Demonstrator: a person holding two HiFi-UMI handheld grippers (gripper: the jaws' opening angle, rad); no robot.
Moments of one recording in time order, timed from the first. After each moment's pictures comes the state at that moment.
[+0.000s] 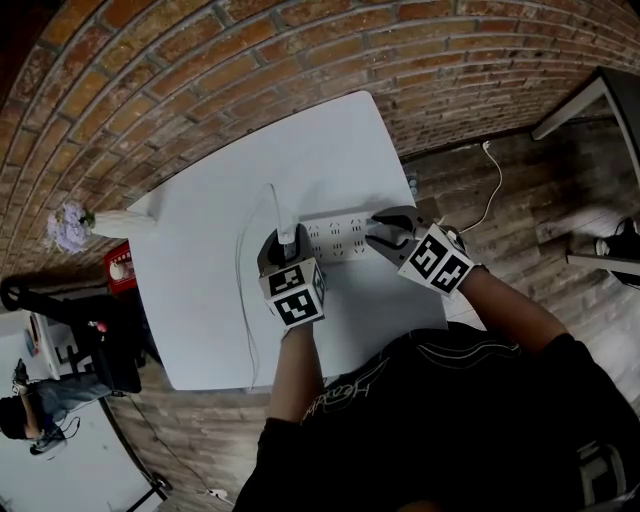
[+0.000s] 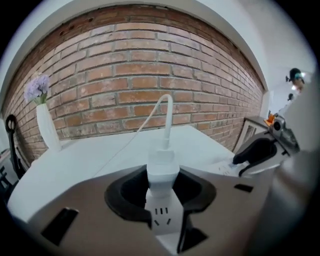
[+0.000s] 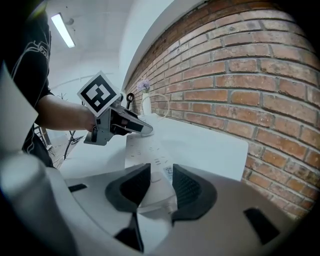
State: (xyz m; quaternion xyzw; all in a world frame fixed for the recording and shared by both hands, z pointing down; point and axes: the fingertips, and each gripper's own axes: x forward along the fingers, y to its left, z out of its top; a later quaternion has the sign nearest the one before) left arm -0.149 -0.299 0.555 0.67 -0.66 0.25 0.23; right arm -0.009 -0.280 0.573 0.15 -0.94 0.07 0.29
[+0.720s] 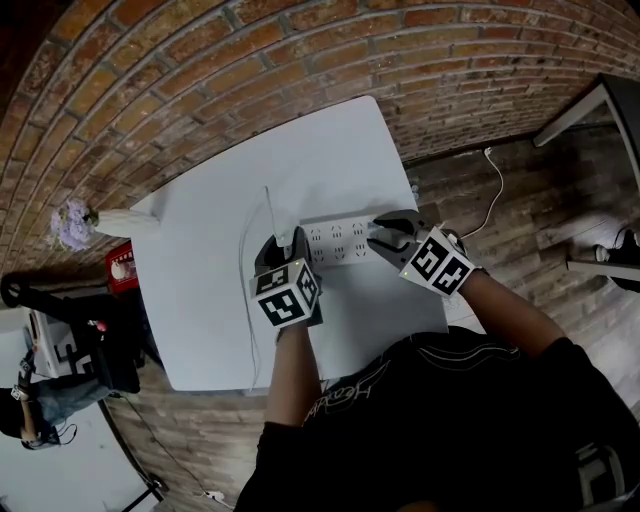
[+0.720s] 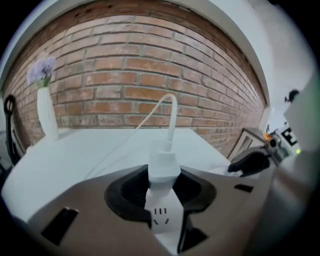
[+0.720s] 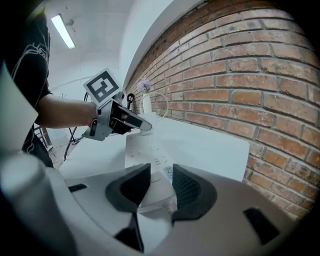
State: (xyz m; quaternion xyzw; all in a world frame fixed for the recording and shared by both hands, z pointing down) left arm -0.156 -0.297 0.550 0.67 -0.65 0.22 0.28; right arm -0.011 -0.279 0.572 0.15 -0.94 0.08 0.29
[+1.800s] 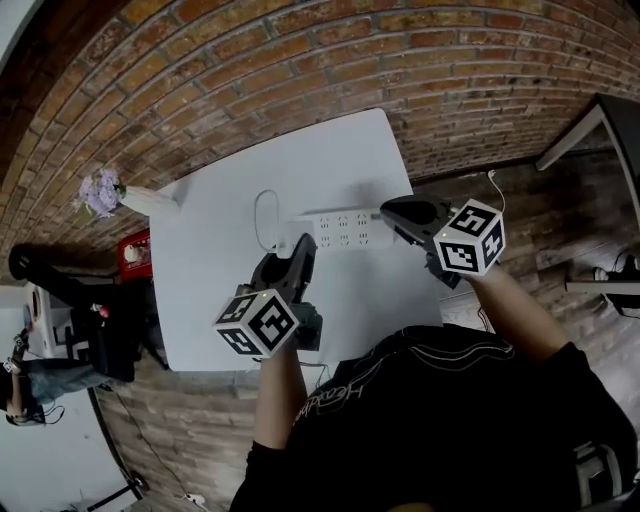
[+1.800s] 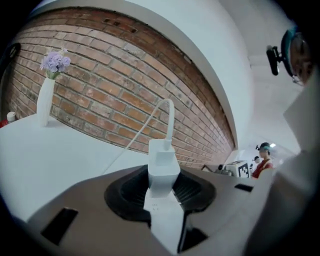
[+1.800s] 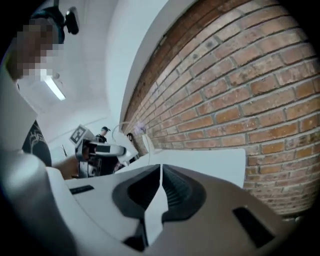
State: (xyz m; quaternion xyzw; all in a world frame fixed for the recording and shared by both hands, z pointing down) left arm -0.112 -0.227 0.414 0.76 -0.56 0.01 0.33; right arm 0.014 -0.277 0.452 0.16 -0.95 0.23 0.11
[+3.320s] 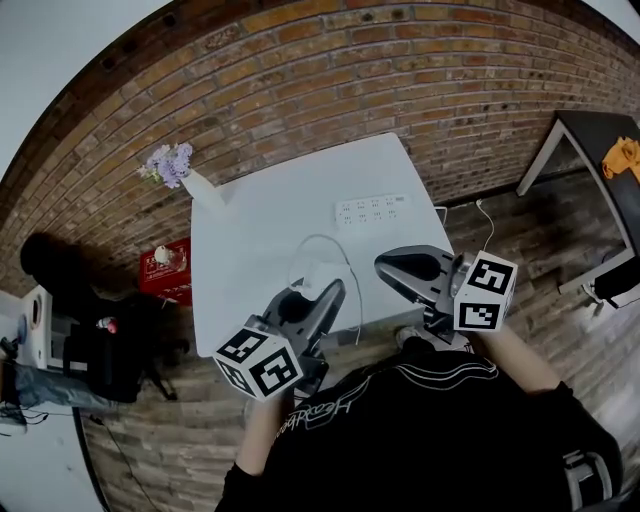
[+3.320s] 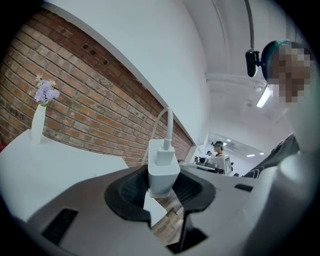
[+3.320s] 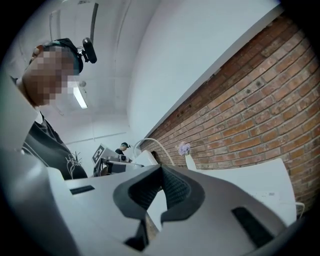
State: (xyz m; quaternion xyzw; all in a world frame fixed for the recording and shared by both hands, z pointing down) left arm -0.150 0.022 0.280 0.88 -0.40 -0.01 0.26; right arm -0.087 0.003 0.276 0.13 -0.97 0.18 -0.02
